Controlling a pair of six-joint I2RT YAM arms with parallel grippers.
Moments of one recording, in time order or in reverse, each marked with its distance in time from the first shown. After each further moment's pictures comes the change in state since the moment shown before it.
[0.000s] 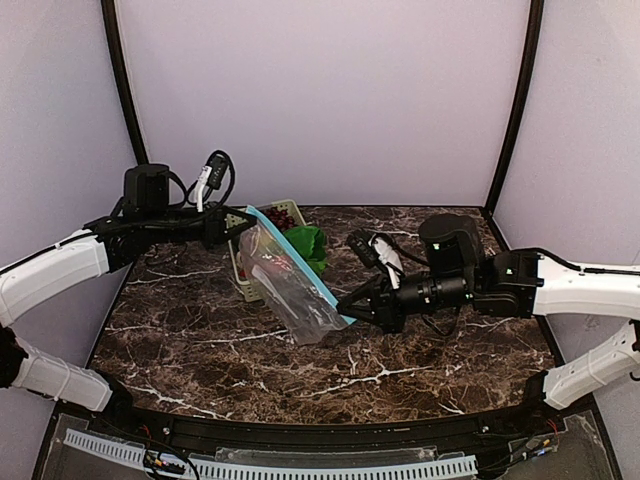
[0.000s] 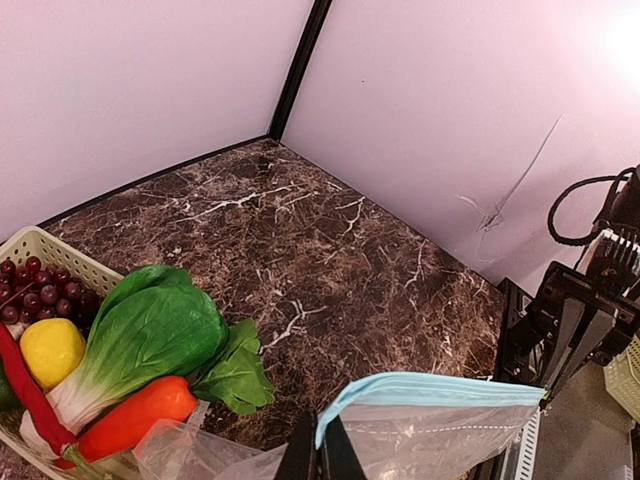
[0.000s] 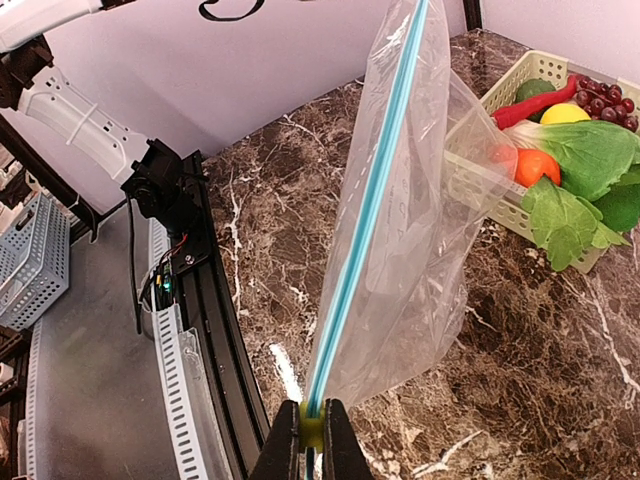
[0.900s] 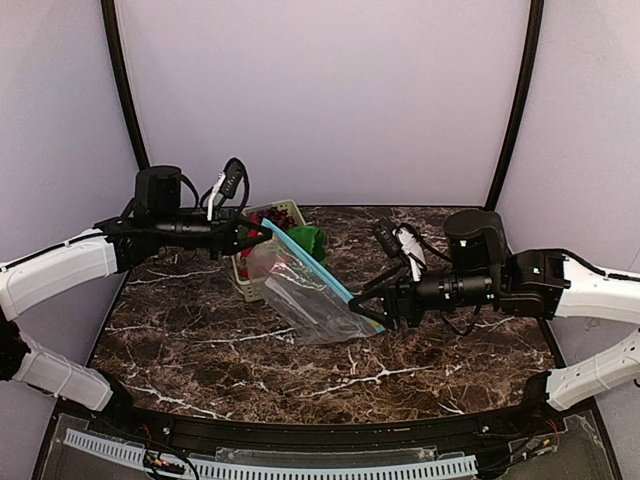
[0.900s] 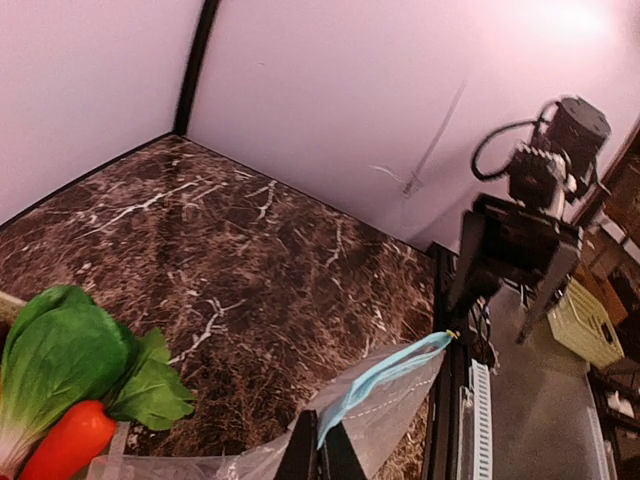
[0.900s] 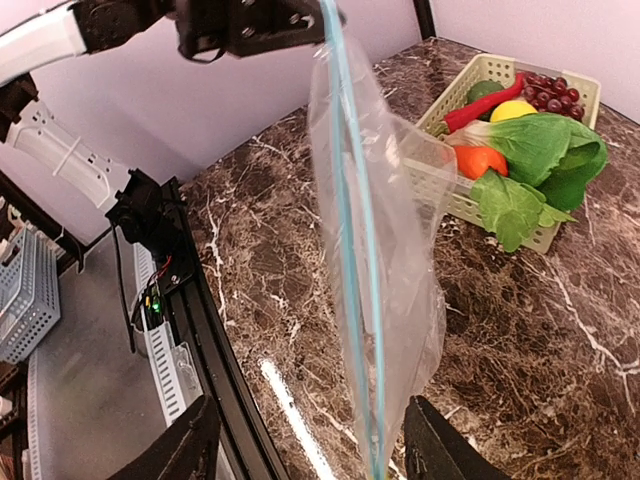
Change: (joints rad) left arm -0.040 0.043 0.000 0.048 0.209 0.043; right arm 0.001 -0.109 -0.014 -0.069 0.098 0.065
